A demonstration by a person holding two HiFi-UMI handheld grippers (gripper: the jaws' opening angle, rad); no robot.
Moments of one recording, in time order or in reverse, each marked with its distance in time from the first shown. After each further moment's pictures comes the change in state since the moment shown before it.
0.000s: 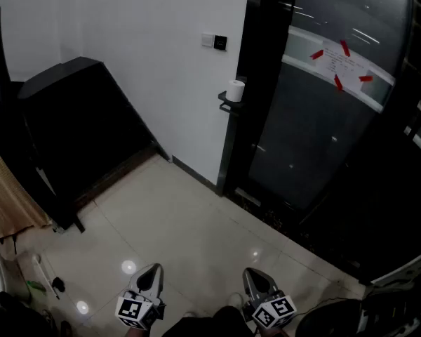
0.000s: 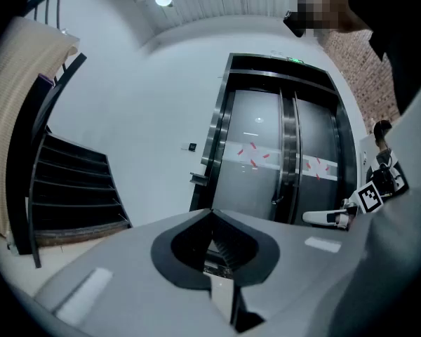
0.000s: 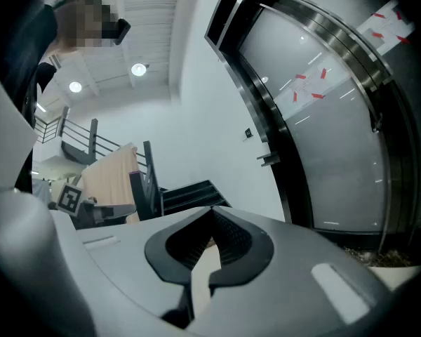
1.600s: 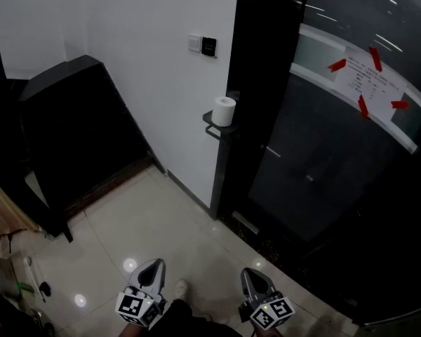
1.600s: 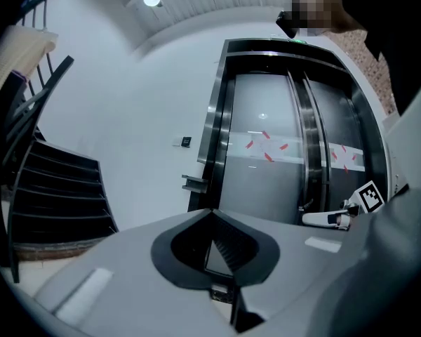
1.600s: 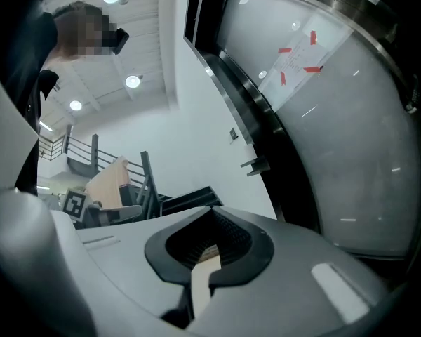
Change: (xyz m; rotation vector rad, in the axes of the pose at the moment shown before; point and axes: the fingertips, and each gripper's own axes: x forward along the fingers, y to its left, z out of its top) left arm 0.305 -0.049 0.021 0.047 -0.024 0.049; right arm 0.159 -0.250 0.089 0.077 -0.030 0.111
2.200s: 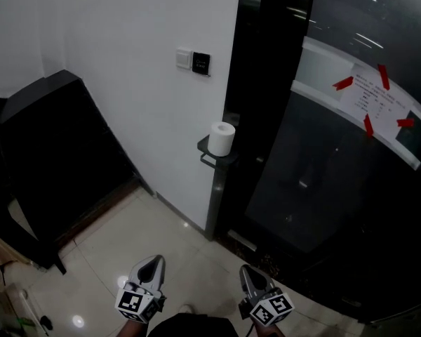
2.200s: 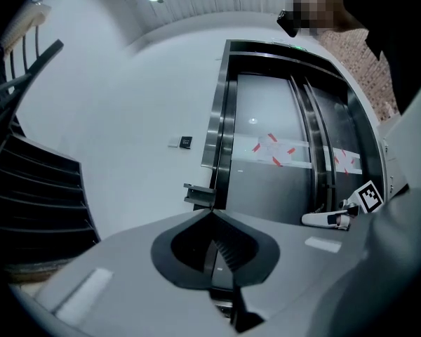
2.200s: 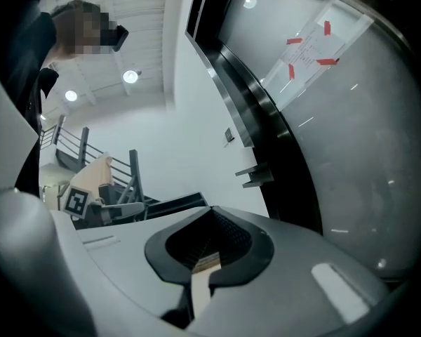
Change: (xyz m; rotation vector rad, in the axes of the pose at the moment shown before) left arm 0.143 0.099 0.039 0.014 -0.034 -0.118; right arm 0.147 -0.035 0.038 -0.057 -0.047 -0.070
